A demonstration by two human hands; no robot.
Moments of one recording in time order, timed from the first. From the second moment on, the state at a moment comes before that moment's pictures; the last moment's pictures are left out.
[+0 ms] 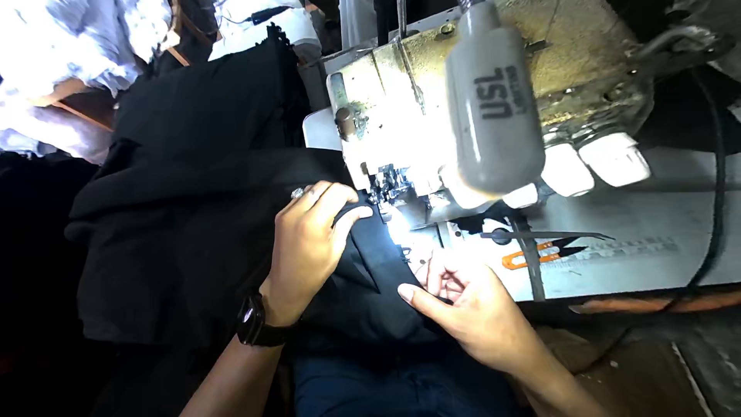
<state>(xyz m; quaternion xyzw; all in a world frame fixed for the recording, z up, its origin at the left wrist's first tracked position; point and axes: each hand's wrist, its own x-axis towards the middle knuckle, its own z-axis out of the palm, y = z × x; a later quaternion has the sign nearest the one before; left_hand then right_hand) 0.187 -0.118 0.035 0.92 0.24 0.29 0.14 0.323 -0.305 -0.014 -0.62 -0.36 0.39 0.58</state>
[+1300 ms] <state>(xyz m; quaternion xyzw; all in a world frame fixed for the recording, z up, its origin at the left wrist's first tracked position) 0.229 -0.093 0.027 0.90 0.38 0.19 0.12 0.320 -0.301 0.002 -0.62 -0.39 0.33 0.60</state>
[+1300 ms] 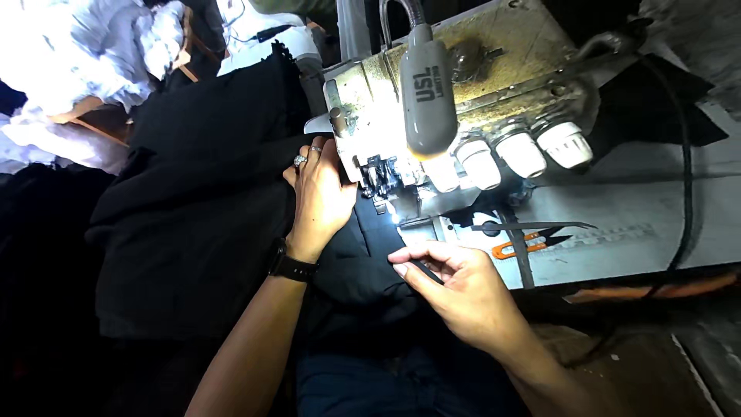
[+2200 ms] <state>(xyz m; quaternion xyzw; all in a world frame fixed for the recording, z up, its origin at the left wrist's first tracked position) 0.165 -0.111 0.071 0.90 0.35 0.21 0.16 0.324 -0.261 -0.001 -0.70 -0.34 0.20 0.59</state>
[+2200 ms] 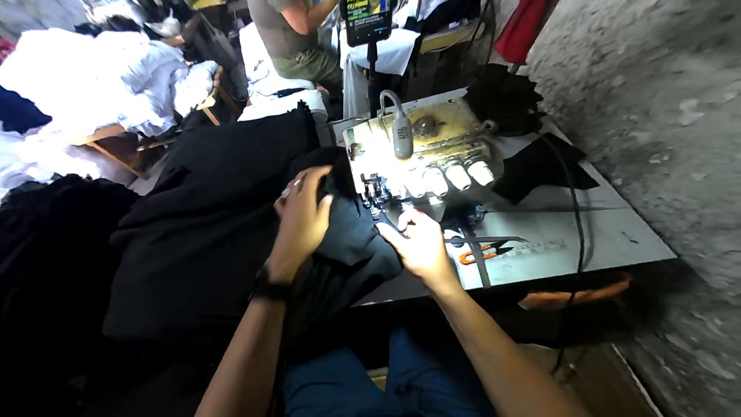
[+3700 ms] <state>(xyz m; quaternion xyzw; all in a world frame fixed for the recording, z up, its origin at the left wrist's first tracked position) 0.138 -0.223 0.167 0.86 0.13 0.31 0.39 0.296 -0.319 0.080 -0.37 -0.65 0.03 0.66</state>
